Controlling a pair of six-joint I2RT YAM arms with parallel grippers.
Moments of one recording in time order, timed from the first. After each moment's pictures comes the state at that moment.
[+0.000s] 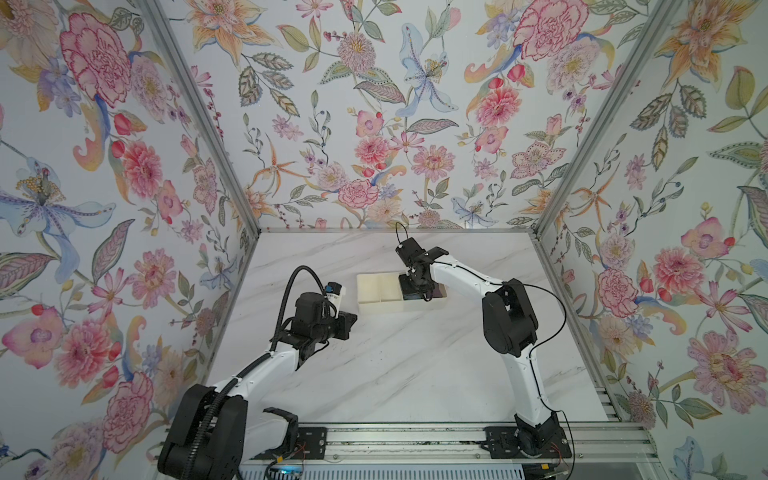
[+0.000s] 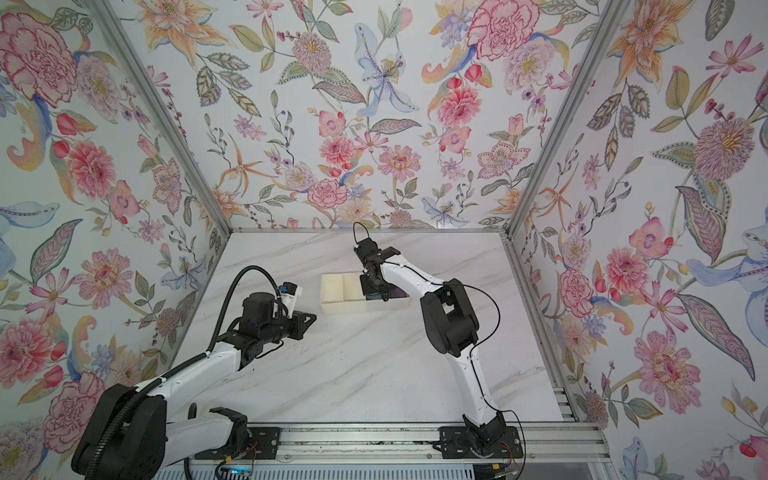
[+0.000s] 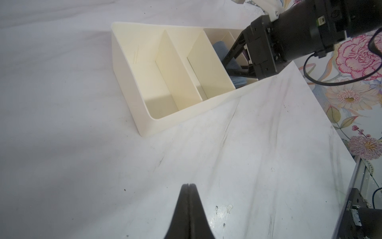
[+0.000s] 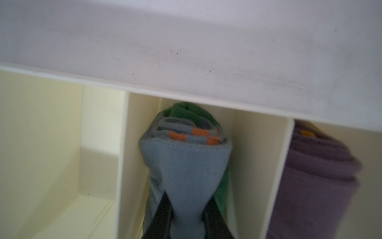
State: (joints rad) left arm -0.31 1.21 0.52 0.03 0.41 -0.26; right arm 0.64 2.24 1.88 -0.88 0.10 0.34
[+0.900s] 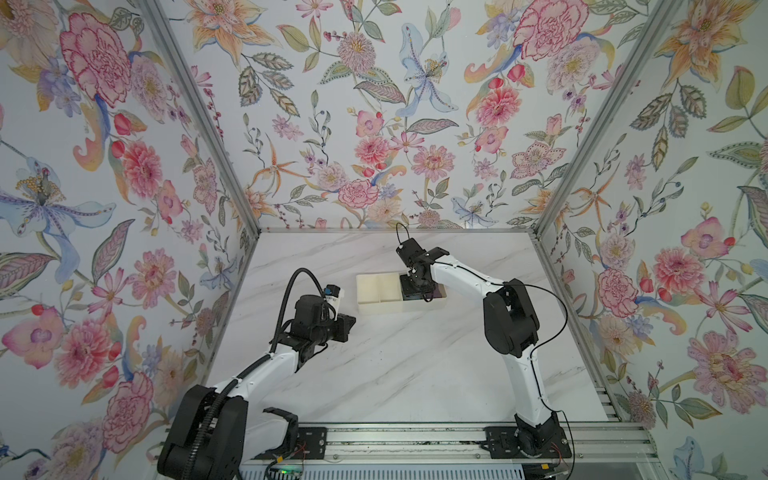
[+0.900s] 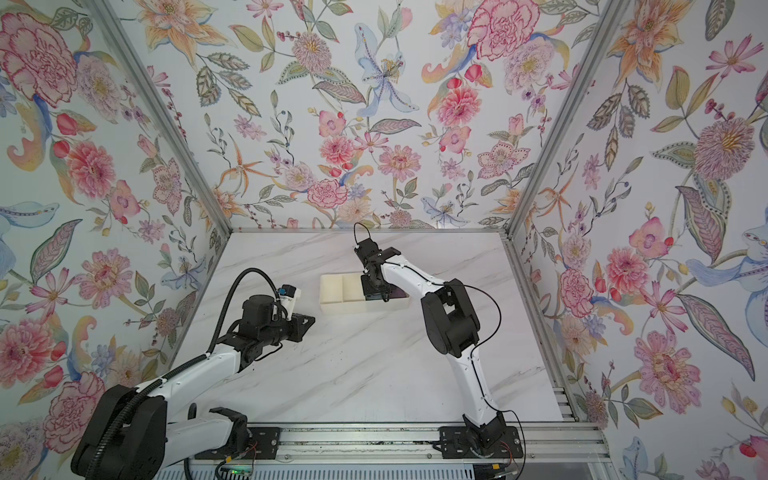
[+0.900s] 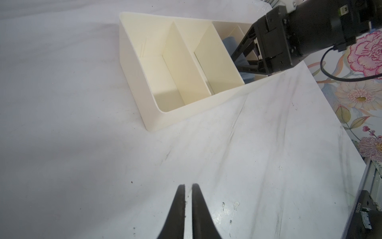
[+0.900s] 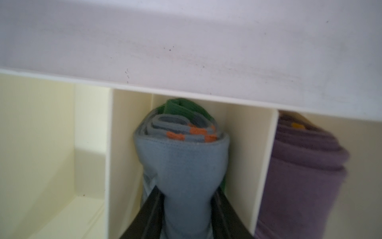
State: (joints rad) left arm -0.30 1.21 0.50 0.03 0.38 -0.26; right arm 0.63 2.22 1.86 -0.88 0.10 0.36
